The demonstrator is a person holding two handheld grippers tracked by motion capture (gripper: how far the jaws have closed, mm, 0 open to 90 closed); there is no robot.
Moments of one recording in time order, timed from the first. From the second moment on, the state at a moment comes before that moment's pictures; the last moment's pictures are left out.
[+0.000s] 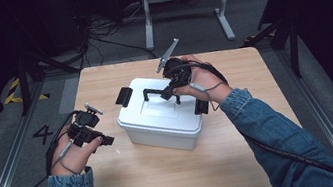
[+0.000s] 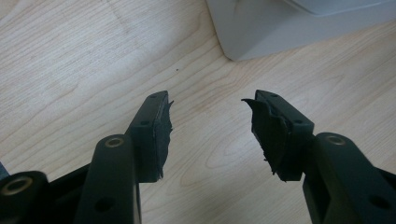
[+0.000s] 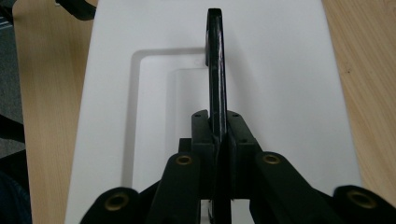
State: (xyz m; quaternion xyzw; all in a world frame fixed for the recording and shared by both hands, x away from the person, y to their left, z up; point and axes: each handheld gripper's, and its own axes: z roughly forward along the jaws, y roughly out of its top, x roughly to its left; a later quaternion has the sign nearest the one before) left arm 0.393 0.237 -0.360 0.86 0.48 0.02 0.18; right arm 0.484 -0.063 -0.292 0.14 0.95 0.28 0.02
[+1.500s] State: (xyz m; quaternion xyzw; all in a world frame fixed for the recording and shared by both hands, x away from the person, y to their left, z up) left arm 0.393 0.239 -0.362 0.86 0.48 0.02 0.18; right arm 0.474 -0.172 -0.234 0.20 0.92 0.34 0.06
